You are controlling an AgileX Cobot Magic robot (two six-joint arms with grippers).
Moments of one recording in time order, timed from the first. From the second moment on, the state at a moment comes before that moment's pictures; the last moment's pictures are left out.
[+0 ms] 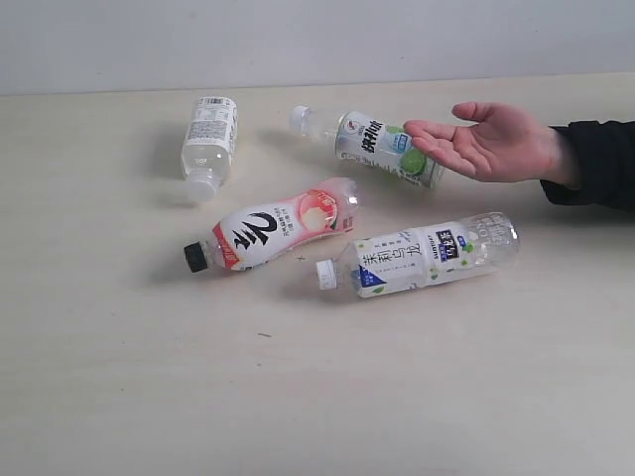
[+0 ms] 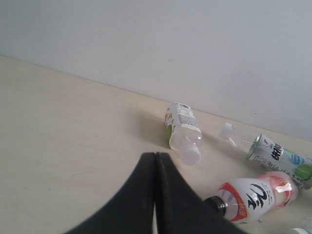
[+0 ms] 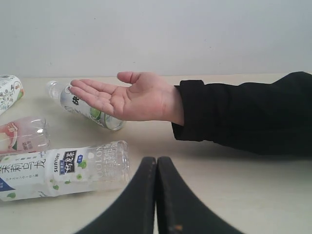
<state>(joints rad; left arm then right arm) -0.16 0.00 0.00 0.07 0.20 -0.40 0.32 0.01 0.00 -0.21 0.31 0.28</state>
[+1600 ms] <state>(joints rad) -0.16 0.80 -0.76 0.14 -0.08 -0.36 0.32 0.01 0.00 -0.21 0.31 0.28</state>
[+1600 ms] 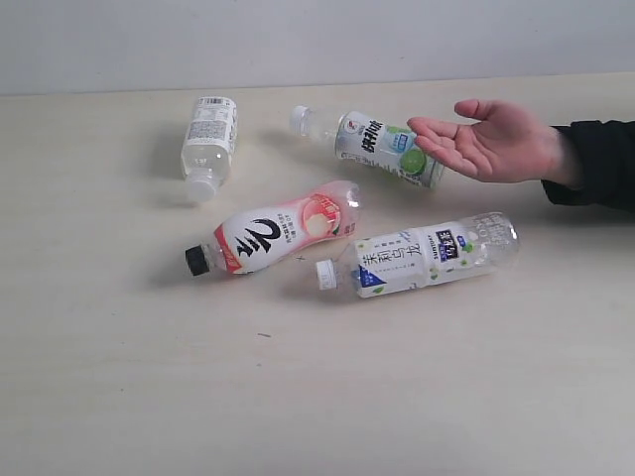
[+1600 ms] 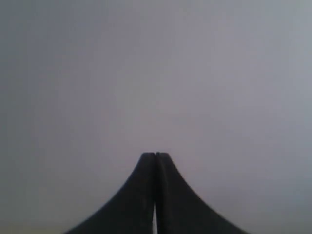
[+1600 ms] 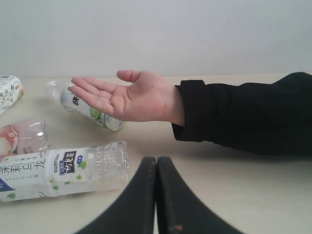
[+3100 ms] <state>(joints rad) -0.66 2.23 -1.89 -0.08 1.22 0.54 0.32 0.01 0.00 -0.21 0.31 0.28</state>
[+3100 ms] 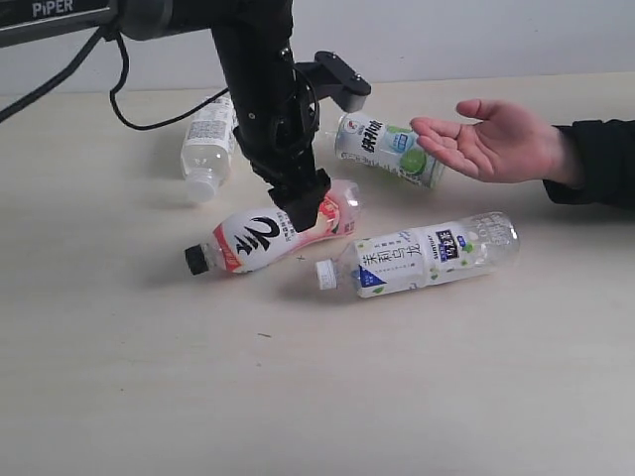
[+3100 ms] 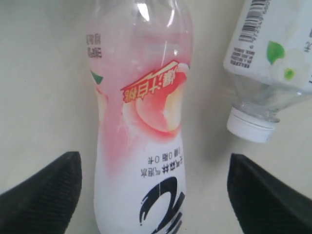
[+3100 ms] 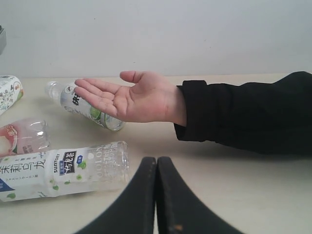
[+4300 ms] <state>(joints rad) -0.66 2.35 -1.89 -0.02 1.22 0.50 0.32 0.01 0.00 -0.21 0.31 0.28</state>
